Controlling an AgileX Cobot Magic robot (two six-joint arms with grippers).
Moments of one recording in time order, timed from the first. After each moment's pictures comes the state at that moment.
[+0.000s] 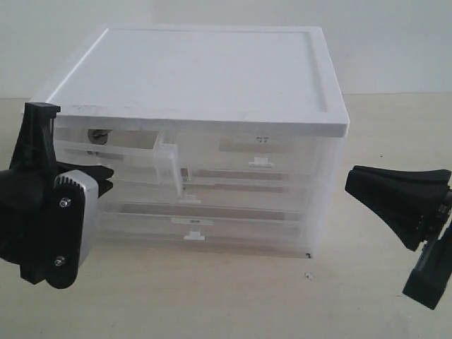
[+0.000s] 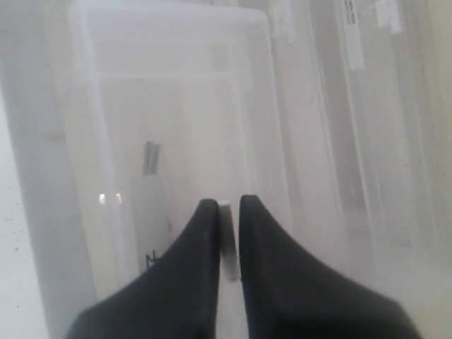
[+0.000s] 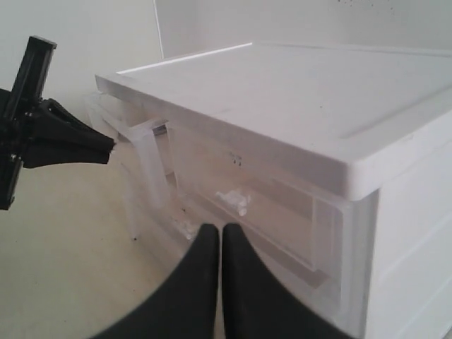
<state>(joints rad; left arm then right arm) -0.64 1.17 -0.39 -0.73 -0.22 2.13 -0.01 1.07 -0.14 -1.07 -1.12 0.71</state>
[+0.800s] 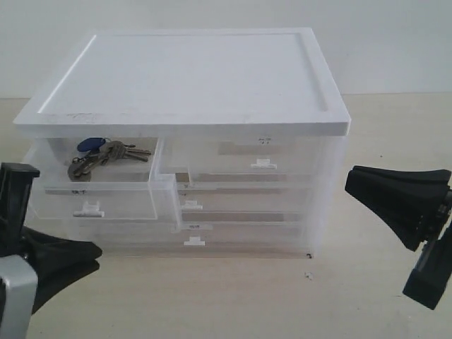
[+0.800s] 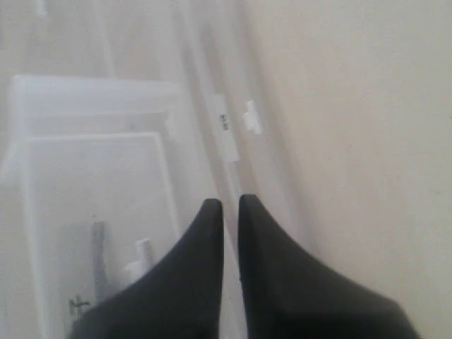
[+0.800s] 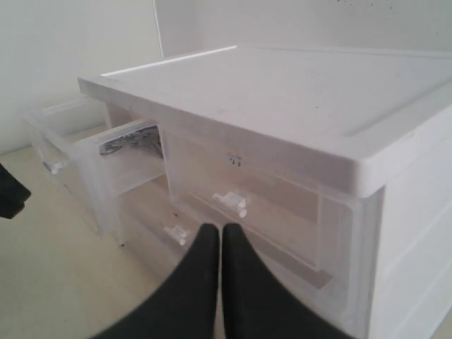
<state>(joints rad) -0.64 0.88 -0.32 -0.59 0.18 1.99 -0.01 1.07 -0.14 -1.07 -1.12 0.71</state>
